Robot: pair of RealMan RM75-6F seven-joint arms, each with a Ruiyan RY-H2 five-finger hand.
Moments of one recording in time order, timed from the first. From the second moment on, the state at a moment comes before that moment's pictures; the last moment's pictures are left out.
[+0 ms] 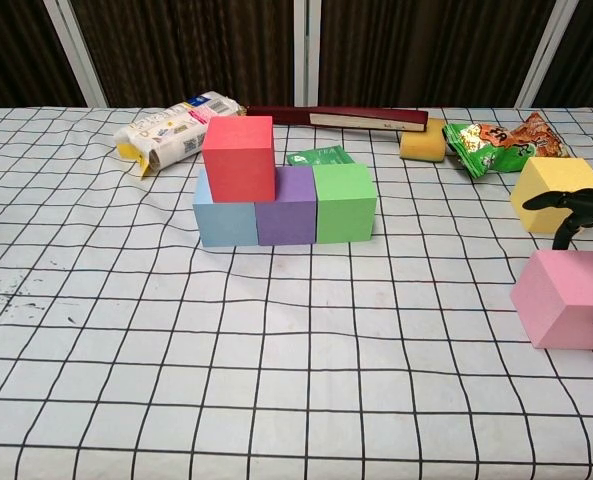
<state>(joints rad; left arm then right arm) -0.22 -1.30 0.04 -1.29 1.60 1.39 -0.45 0.45 -1.24 -0.06 -1.64 -1.38 1.04 -0.14</state>
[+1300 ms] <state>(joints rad) -0.20 -1.33 0.03 -1.25 1.63 1.48 -0.38 1.02 -1.35 0.27 -1.59 -0.94 0.67 -0.32</state>
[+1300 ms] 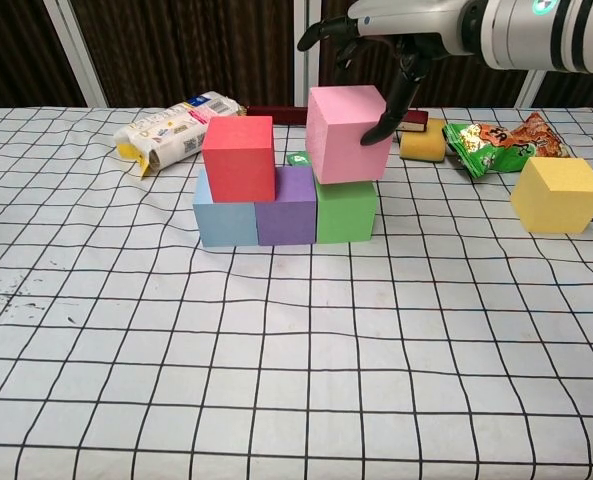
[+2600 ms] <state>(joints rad) -0.19 -1.32 0.03 -1.22 1.61 1.47 -0.49 1.27 -1.47 0.18 -1.54 -0.52 0.76 -0.52</state>
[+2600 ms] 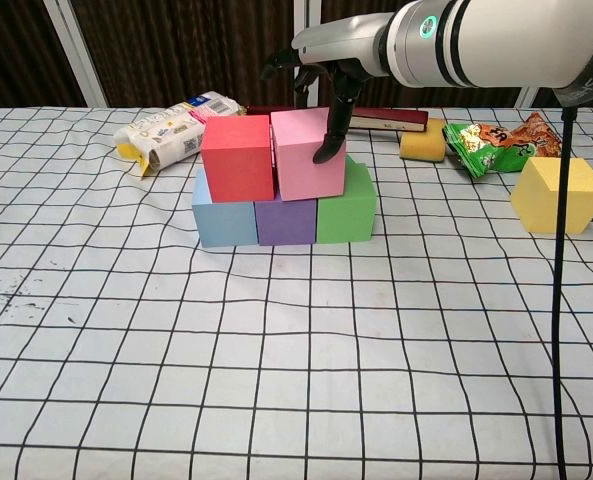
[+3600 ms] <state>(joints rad) -0.19 -1.32 0.03 -1.21 1.61 1.46 -0.52 1.28 -1.48 0.16 -1.53 -0.48 0.79 -0.52</state>
